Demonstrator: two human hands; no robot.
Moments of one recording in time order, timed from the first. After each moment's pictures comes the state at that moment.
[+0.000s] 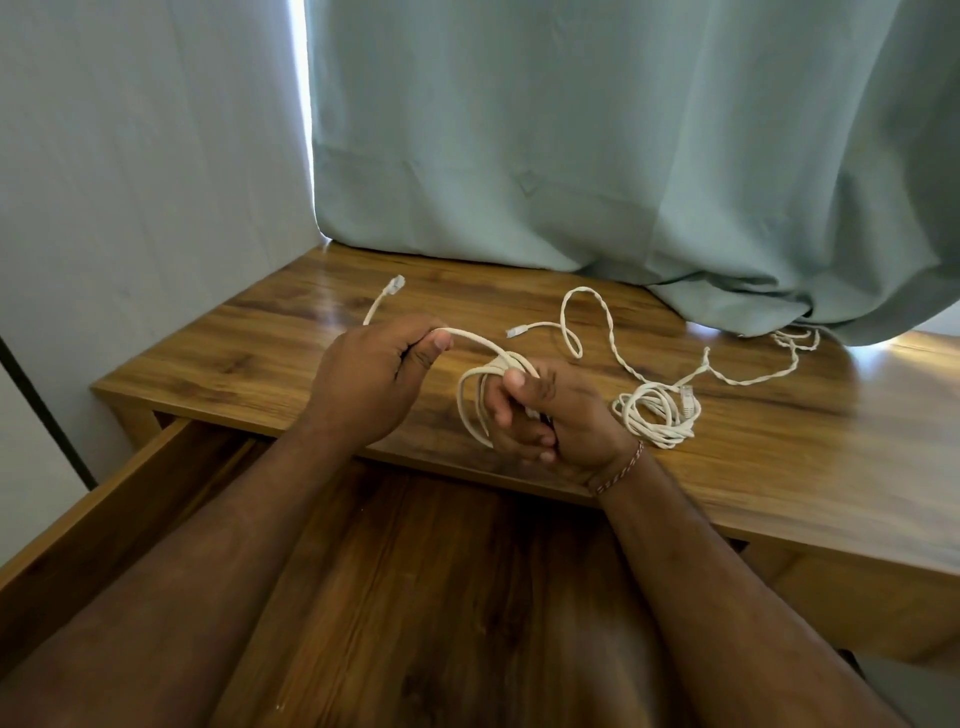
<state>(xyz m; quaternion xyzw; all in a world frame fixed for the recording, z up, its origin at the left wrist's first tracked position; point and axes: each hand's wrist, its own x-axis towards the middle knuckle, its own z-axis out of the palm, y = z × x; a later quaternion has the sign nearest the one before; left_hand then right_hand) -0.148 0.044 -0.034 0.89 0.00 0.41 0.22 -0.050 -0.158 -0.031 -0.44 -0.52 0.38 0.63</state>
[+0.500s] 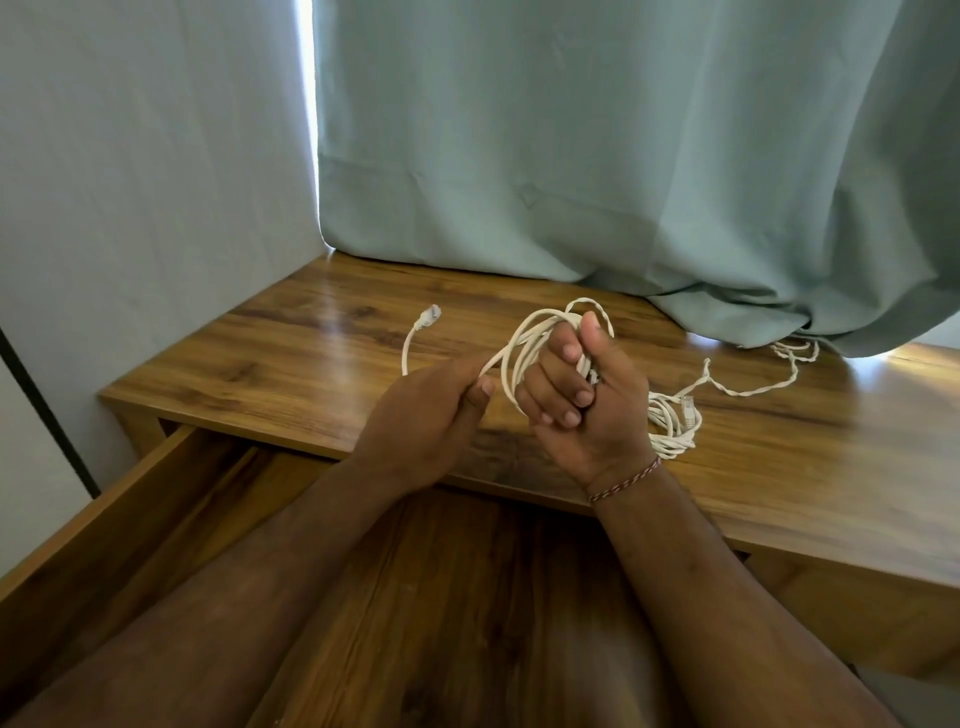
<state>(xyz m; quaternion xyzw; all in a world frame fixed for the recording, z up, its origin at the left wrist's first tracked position) -0.148 -0.002 -0.041 0.90 -0.08 0.35 0.25 -0.056 -0.157 -0.013 -0.27 -0.36 0.33 0.83</state>
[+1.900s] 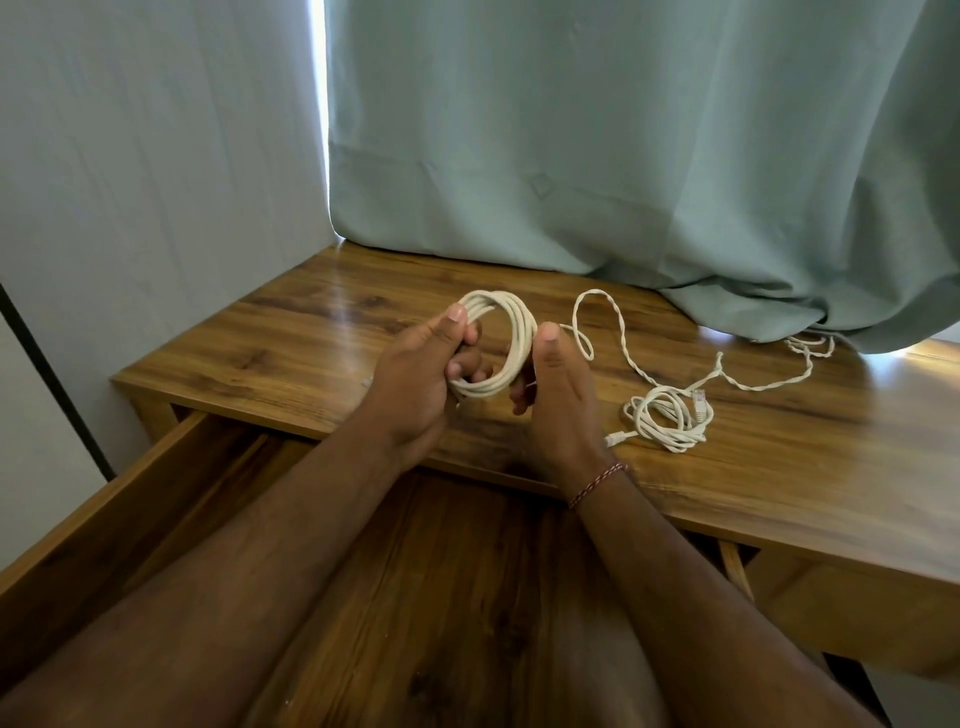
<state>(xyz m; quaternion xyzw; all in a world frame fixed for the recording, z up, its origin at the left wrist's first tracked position) -0.143 -0.009 -0.020 0.54 0.00 0.23 0.81 -0.070 -0.135 -0.037 -0.66 -0.34 -0.01 0.67</state>
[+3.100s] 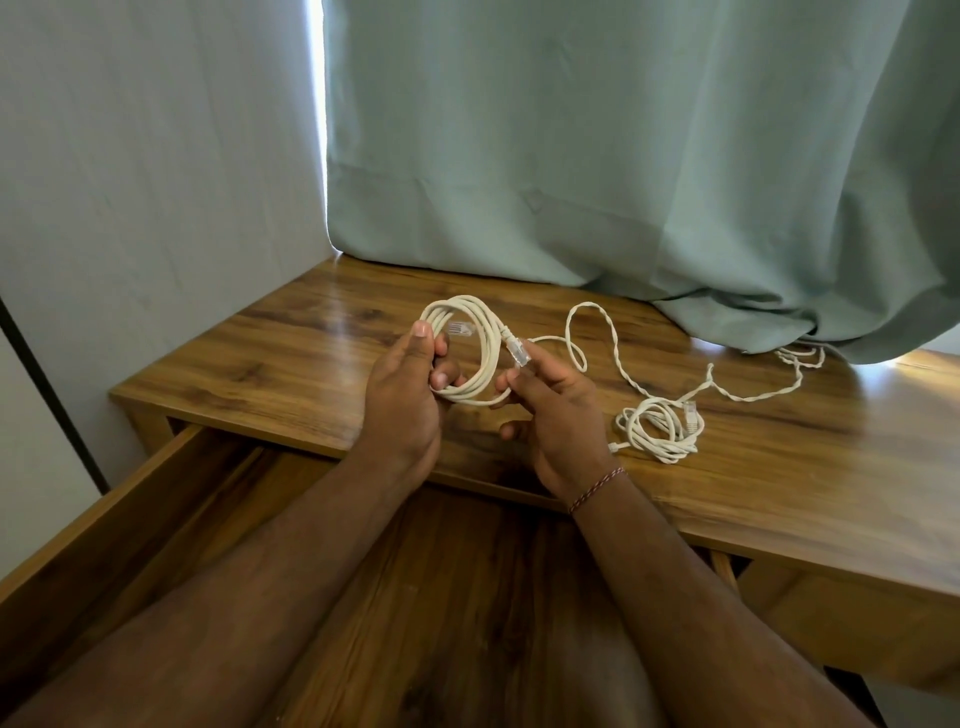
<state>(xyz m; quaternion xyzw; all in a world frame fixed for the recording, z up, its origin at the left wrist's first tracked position) -0.140 -0.018 -0.030 0.49 0.06 0.35 0.79 -0.058 -0.140 -0.040 -0.55 -0.25 0.17 0.78</state>
